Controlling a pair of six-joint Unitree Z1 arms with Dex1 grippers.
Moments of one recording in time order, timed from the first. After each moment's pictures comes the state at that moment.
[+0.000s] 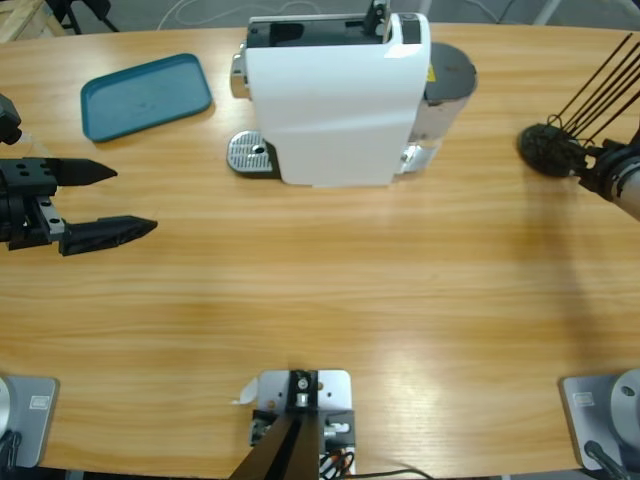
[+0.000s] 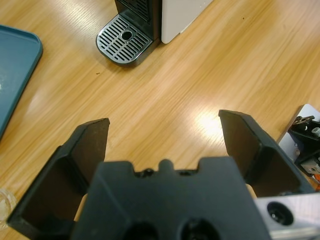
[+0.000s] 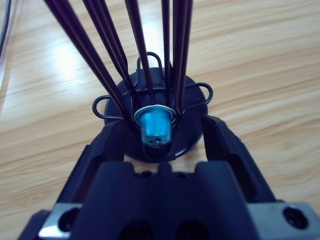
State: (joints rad) arm 0 -0.81 1.18 -0.65 0.21 -0.11 0.06; arm 1 0.17 1.78 -0.07 -1.13 -0.34 0.30
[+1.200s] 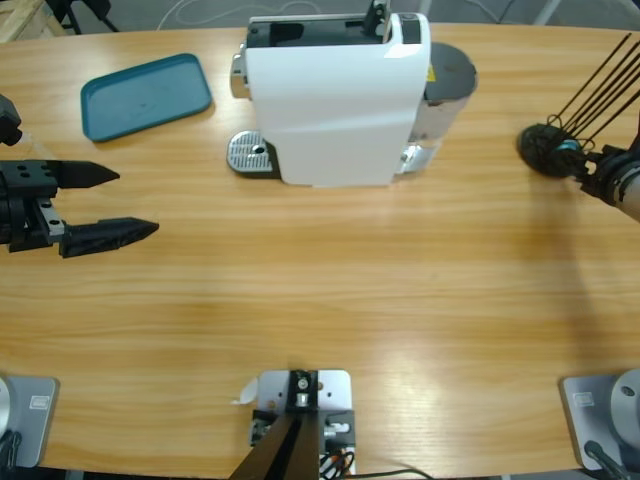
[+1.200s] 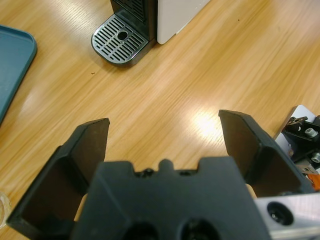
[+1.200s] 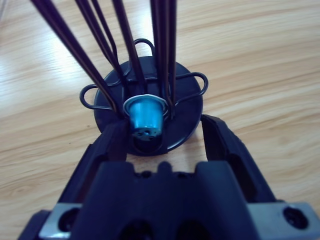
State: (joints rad) arm 0 -0.81 1.18 -0.65 0.21 -0.12 0.05; arm 1 0.13 1.79 -0.07 -1.10 -0.29 0.27
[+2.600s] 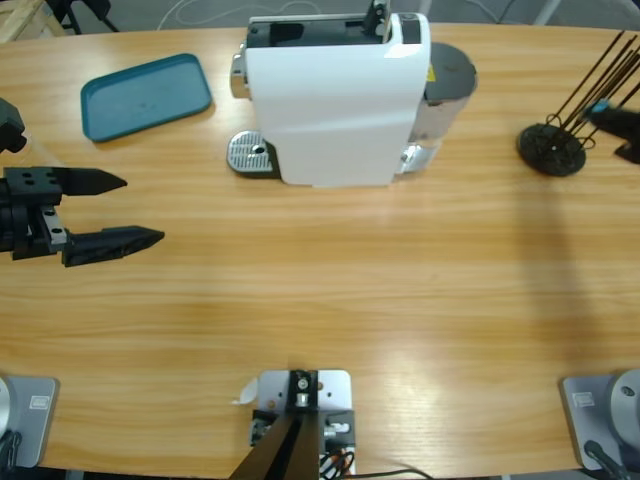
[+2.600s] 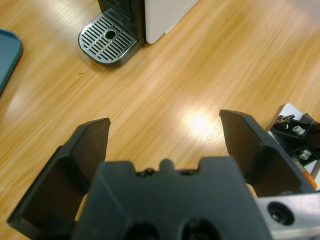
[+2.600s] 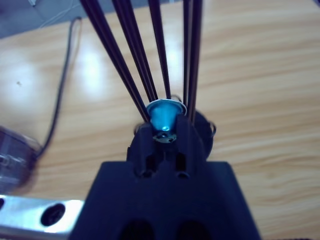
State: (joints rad) arm 0 -0.83 1.19 -0.64 0.20 -0.16 0.03; arm 1 0.10 1.39 -0.25 -0.70 -0.16 0.18
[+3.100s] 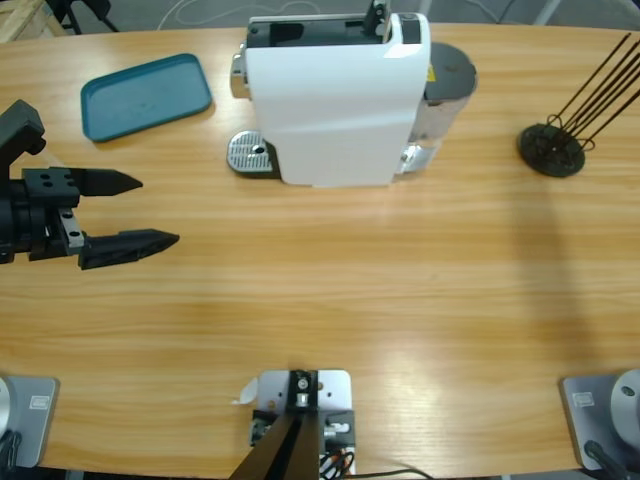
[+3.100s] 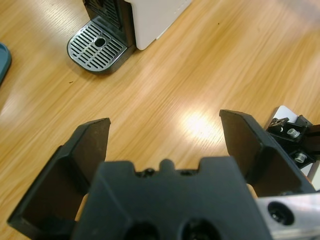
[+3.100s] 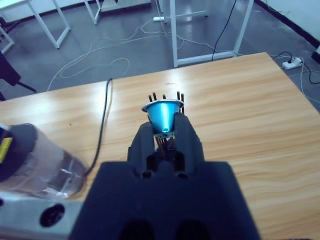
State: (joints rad) arm 0 -0.87 1.22 -0.64 0.15 -0.16 0.01; arm 1 0.11 0.94 -0.52 -0.14 -0.17 0.18
